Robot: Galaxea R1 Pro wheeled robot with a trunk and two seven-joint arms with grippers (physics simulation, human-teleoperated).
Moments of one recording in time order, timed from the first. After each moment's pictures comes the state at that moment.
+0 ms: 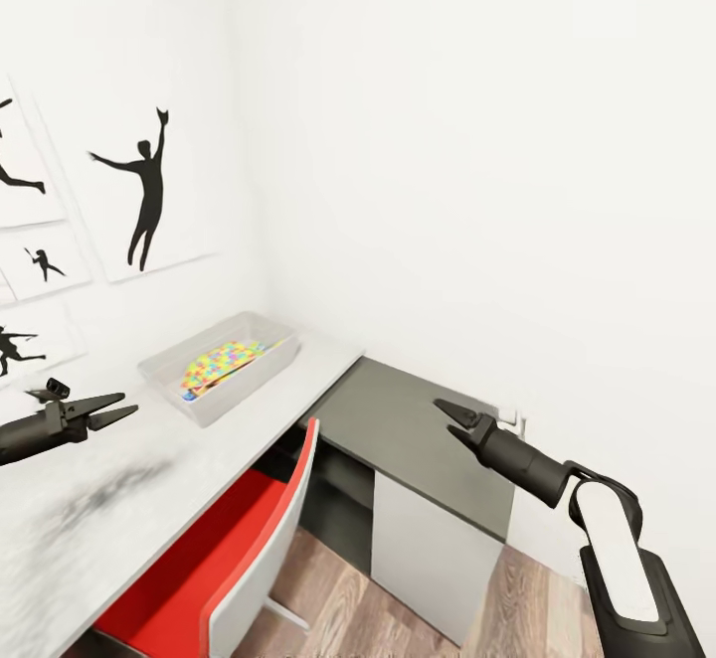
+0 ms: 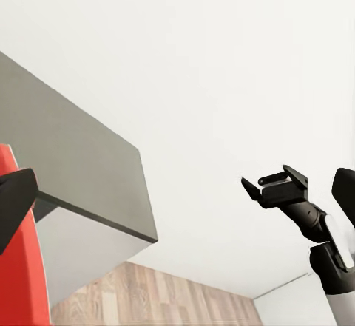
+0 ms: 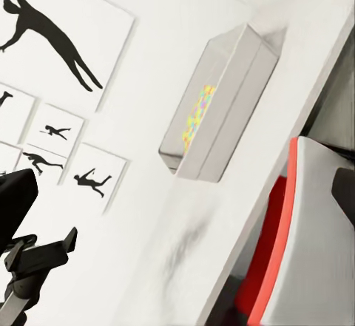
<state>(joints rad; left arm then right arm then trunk) -0.80 0.70 0.00 -0.53 0.52 0.69 -1.57 -0.33 0.01 -0.22 -1.58 -0.98 0.96 0.22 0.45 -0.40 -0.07</state>
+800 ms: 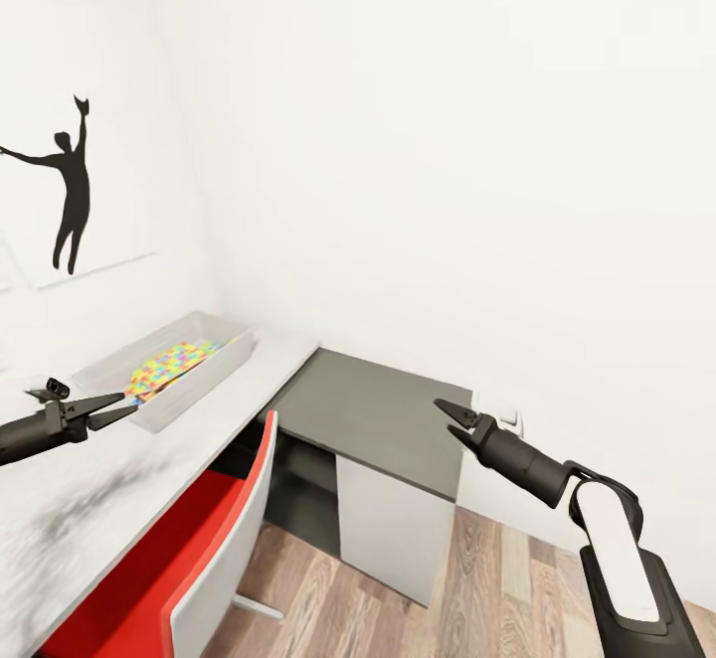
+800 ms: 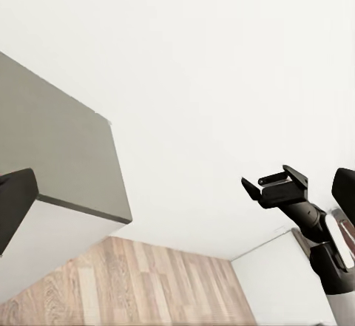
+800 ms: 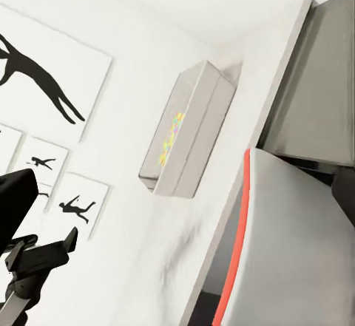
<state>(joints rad) -0.80 0.70 0.00 -0.53 0.52 0.69 -1.57 -0.33 0.01 -0.22 -1.58 -0.98 0.96 0.22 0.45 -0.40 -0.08</state>
